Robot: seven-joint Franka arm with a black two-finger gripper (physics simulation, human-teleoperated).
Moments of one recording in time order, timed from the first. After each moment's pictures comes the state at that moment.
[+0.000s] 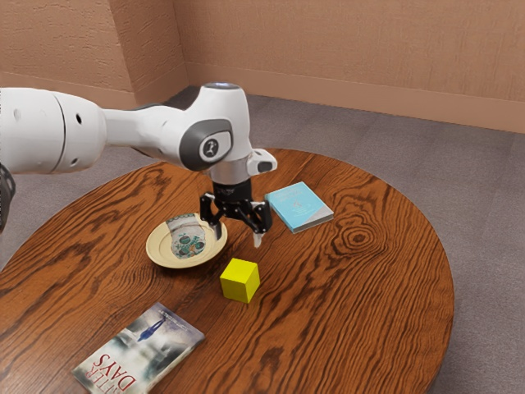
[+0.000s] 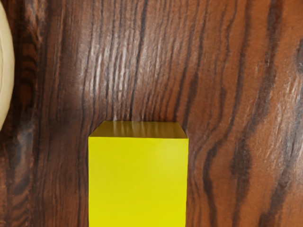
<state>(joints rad) 0.00 0.37 -0.19 -1.72 0.02 1.95 -0.32</state>
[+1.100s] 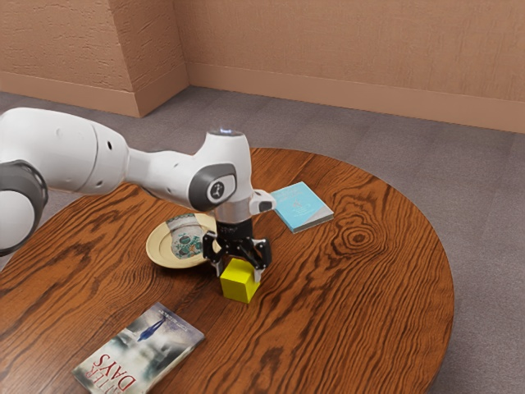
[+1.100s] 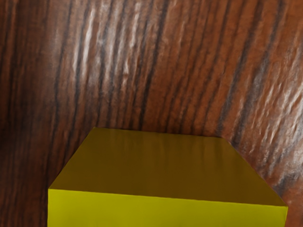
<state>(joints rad) 0.00 0.50 -0.17 -1.78 0.00 2.09 -0.35</state>
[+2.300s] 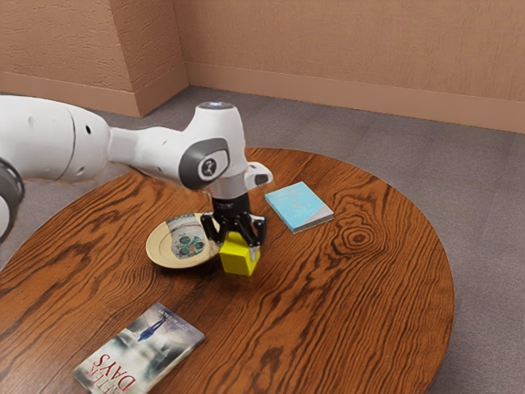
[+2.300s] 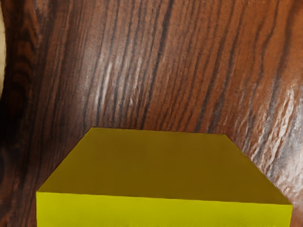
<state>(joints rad) 0.00 0.40 -0.17 -1.78 0.00 2.08 -0.36</state>
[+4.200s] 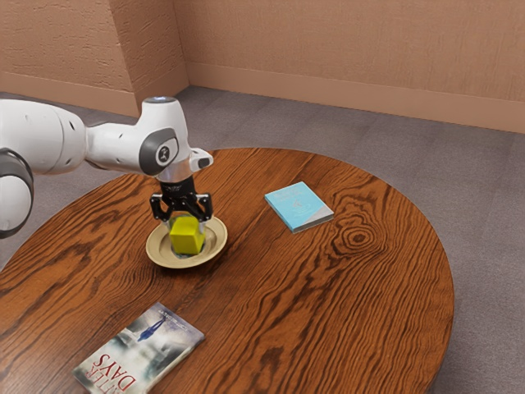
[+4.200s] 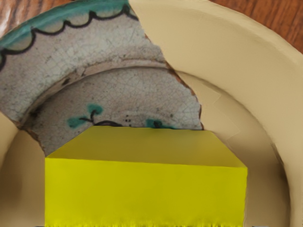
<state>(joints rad) 0.19 0.55 -0.08 -1.63 0.04 2.10 -0.29</state>
